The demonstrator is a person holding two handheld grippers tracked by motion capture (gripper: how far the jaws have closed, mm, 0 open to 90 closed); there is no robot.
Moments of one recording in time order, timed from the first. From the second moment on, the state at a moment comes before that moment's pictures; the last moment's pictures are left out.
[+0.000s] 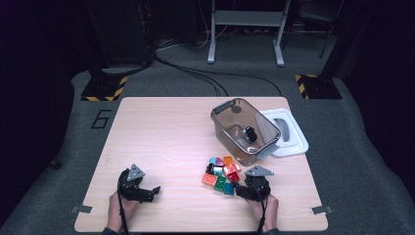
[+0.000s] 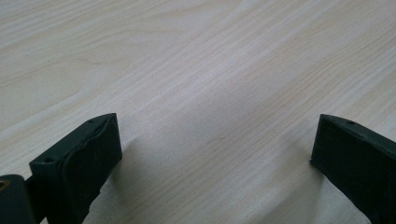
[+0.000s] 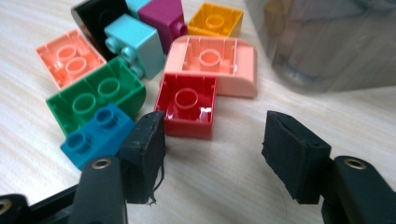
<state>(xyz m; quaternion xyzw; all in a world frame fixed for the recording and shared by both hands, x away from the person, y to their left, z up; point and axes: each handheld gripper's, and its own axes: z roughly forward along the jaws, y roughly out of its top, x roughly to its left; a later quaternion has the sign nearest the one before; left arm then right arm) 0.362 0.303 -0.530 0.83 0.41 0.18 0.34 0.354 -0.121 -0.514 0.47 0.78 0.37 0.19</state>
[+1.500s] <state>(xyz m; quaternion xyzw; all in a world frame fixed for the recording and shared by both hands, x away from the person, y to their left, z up) 0.362 0.303 -0.531 0.82 0.41 0.18 0.34 0.364 -0.091 -0.473 0.42 0.81 0.37 0.17</state>
